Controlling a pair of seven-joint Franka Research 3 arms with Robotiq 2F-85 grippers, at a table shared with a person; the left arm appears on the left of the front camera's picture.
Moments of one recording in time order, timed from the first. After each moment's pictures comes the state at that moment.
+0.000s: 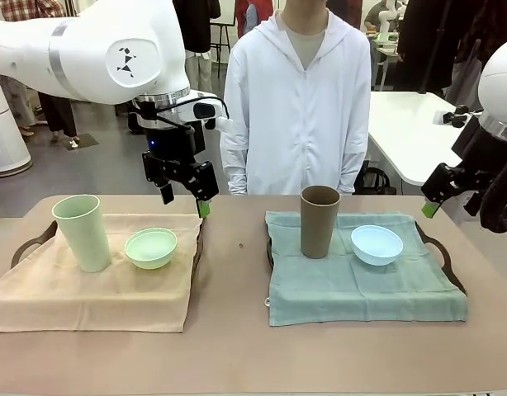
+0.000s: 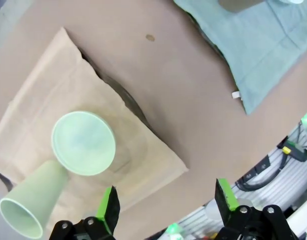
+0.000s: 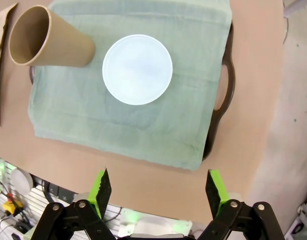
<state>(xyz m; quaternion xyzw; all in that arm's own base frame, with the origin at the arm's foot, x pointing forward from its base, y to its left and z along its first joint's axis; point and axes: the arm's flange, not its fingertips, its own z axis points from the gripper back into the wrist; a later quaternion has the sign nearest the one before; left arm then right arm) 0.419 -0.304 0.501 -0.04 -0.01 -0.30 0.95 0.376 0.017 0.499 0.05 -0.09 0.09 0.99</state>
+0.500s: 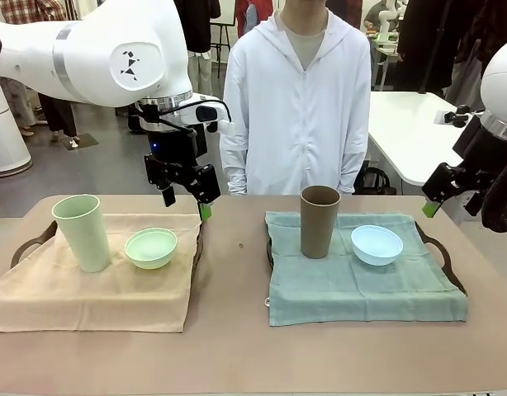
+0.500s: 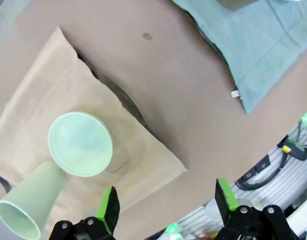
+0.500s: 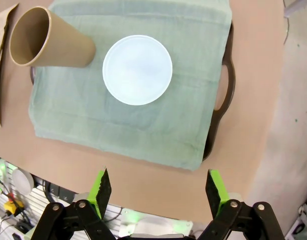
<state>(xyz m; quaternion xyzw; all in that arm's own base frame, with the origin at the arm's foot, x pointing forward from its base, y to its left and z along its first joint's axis) 0.419 -0.307 0.497 -0.04 -0.01 -0.31 0.95 0.376 0.015 0.499 0.05 -0.09 0.09 0.99</state>
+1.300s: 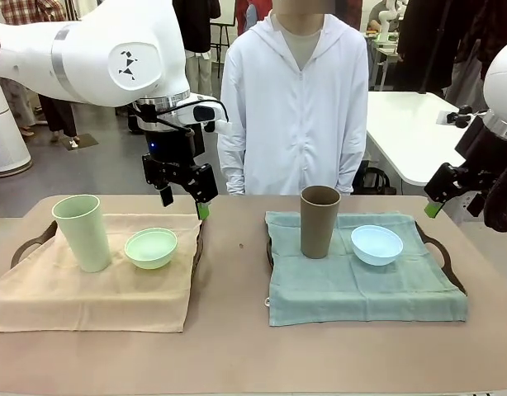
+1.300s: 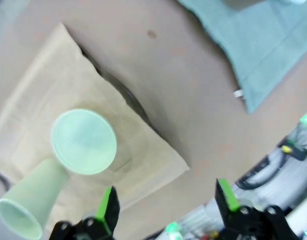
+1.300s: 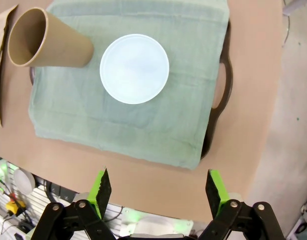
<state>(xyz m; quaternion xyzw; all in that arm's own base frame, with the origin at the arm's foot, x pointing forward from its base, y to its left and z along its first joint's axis) 0.426 -0.293 0.494 -0.04 0.00 -0.29 0.96 0.375 0.005 0.500 0.06 -0.09 0.08 0.99</state>
